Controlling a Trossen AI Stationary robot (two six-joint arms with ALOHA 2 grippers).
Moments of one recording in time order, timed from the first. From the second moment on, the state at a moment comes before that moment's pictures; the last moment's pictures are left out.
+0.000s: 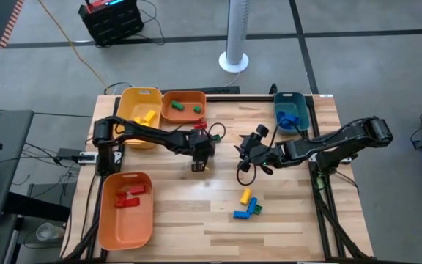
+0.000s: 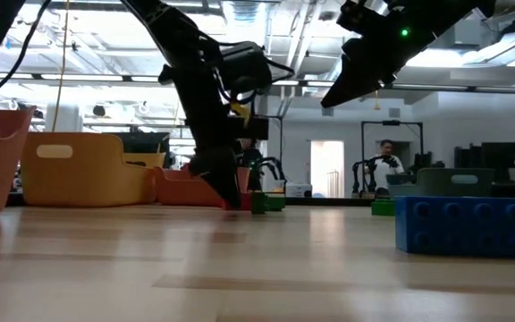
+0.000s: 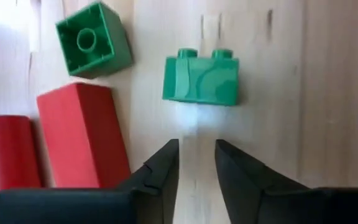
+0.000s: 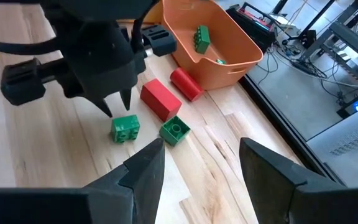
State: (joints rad) left arm 0.12 1.91 1.20 -0.39 -0.27 0.20; right arm 0.14 1.34 0.83 -0.18 0.72 0.16
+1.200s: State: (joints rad) left arm 0.16 1.92 1.21 -0.21 -0.08 0.28; right arm 0.14 1.34 0.83 -0.15 0.71 0.15
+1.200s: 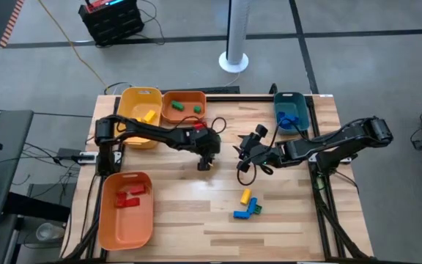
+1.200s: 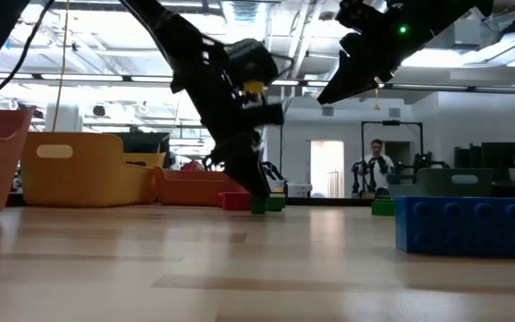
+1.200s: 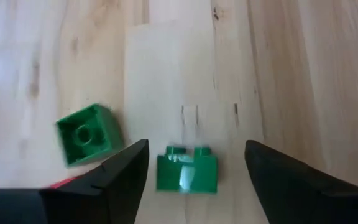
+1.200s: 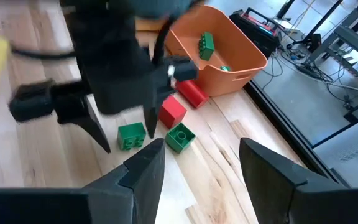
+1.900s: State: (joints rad) left arm 0.14 1.96 1.21 -0.24 -0.13 0.30; right arm 0.15 1.34 0.83 -0.14 0.71 0.15
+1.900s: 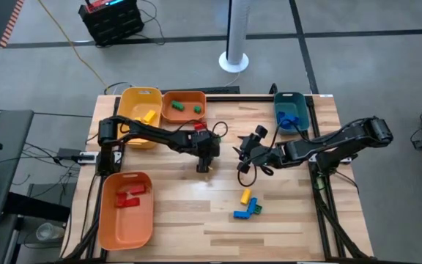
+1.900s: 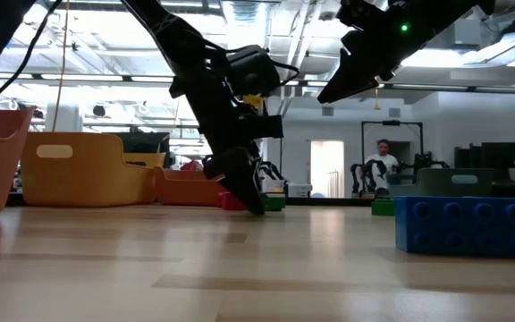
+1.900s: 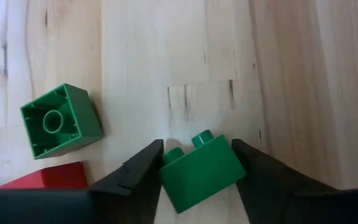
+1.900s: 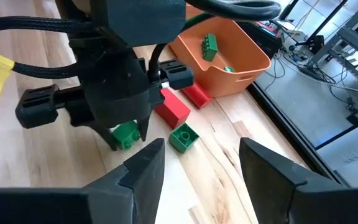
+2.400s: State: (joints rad) left arm 0.15 1.86 1.37 -0.55 -0.24 0.27; right arm 0.15 1.34 0.83 -0.15 0.71 0.15
